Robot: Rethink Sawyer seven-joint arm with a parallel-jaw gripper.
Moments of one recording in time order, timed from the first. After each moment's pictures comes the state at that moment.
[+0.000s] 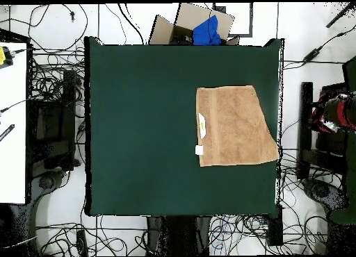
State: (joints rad) arm -0.81 -0.57 0.14 1.06 -0.10 1.14 -0.06
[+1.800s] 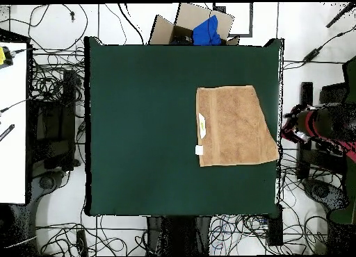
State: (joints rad) arm -0.81 -0.56 0.15 1.26 -0.10 0.99 -0.06
